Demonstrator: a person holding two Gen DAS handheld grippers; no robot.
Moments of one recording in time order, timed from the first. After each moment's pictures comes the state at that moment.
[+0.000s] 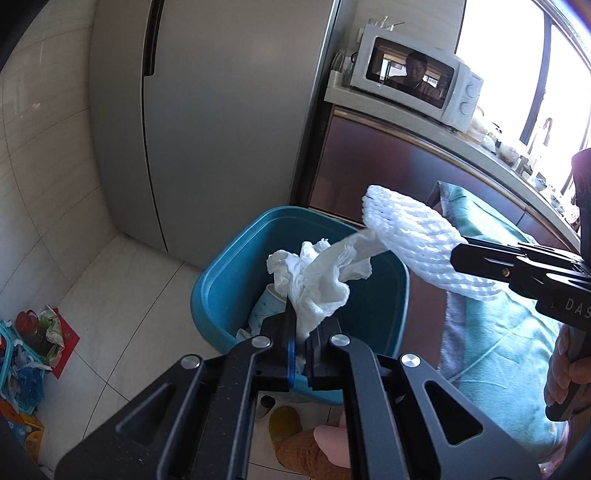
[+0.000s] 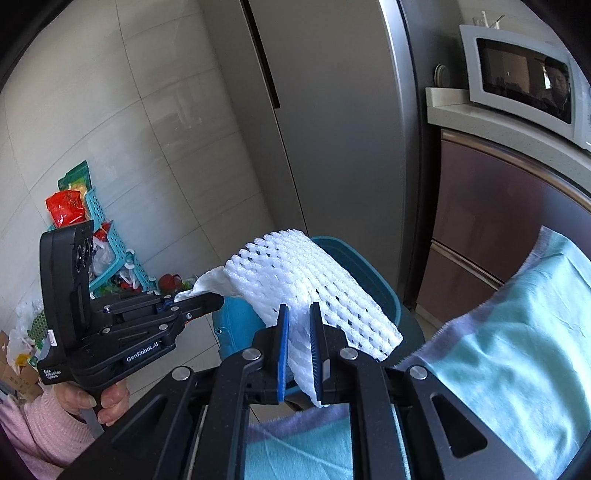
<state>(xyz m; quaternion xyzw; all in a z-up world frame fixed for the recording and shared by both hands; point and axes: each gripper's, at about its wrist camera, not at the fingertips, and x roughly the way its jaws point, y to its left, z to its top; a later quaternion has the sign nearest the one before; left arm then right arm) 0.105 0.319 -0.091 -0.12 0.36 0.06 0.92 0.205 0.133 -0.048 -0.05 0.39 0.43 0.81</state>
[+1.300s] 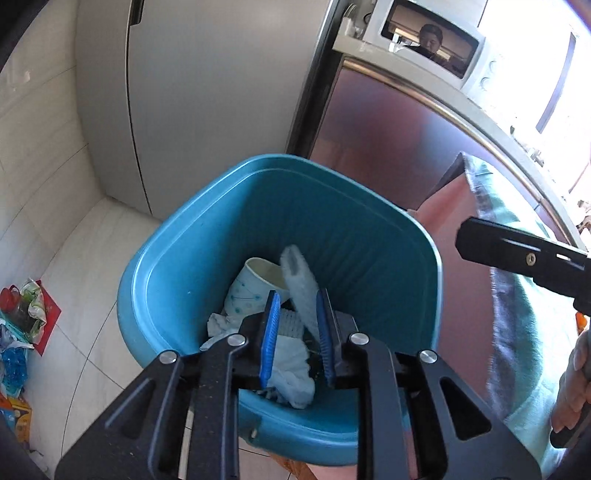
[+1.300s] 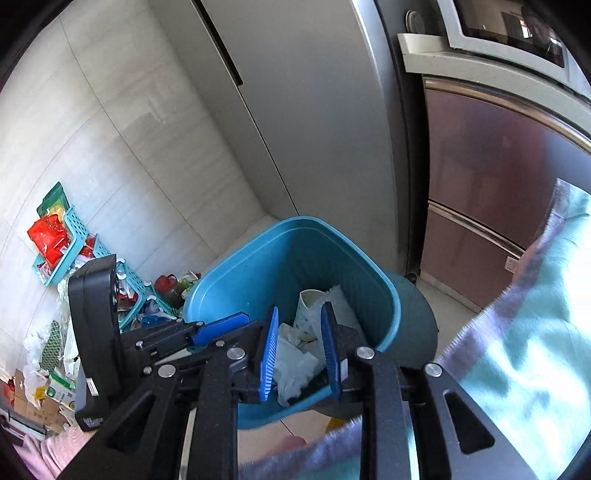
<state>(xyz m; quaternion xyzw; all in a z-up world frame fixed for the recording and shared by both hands) 0.171 0.303 -0.154 -0.15 0.42 0.05 0.89 0.235 0.135 -0.074 -0.01 0.45 0.40 0.80</state>
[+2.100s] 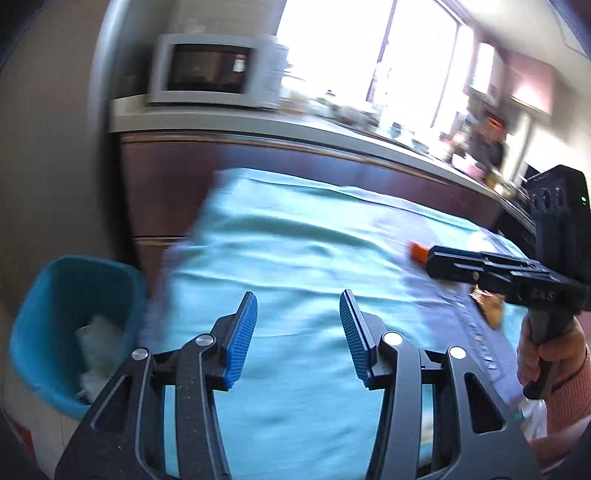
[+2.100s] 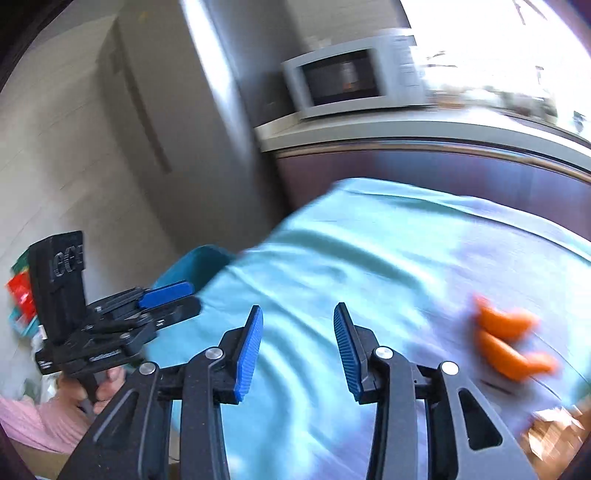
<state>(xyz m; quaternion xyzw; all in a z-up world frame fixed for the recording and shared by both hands) 0.115 0.084 -0.060 -0.04 0.32 -0.23 0.92 0.108 -0.146 -0.030 0.08 0.35 0.21 0.91</state>
